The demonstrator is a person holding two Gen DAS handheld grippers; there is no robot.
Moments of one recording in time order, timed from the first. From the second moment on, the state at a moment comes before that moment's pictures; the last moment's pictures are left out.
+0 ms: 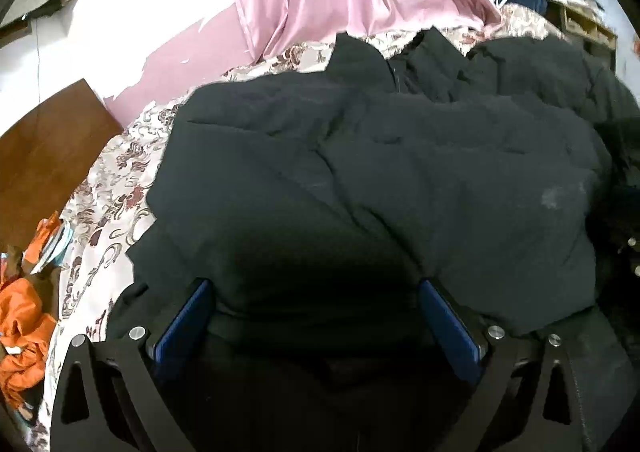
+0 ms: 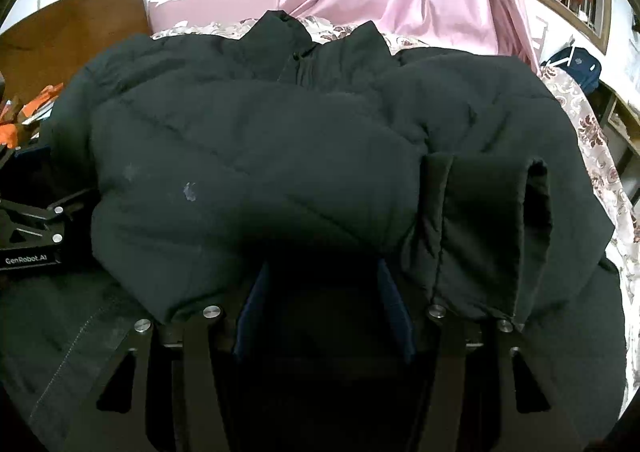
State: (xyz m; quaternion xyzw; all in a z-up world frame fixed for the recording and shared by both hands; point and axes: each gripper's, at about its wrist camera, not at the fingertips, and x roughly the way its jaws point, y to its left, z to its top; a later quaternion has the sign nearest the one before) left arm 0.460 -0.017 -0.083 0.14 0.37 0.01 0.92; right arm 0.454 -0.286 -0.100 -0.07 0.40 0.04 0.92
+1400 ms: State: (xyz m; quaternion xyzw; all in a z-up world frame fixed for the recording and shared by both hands) left arm 0.229 0.034 0.181 -0.06 0.40 -0.07 0.91; right arm 0.225 -0.354 0.196 0.01 0.37 0.16 0.91
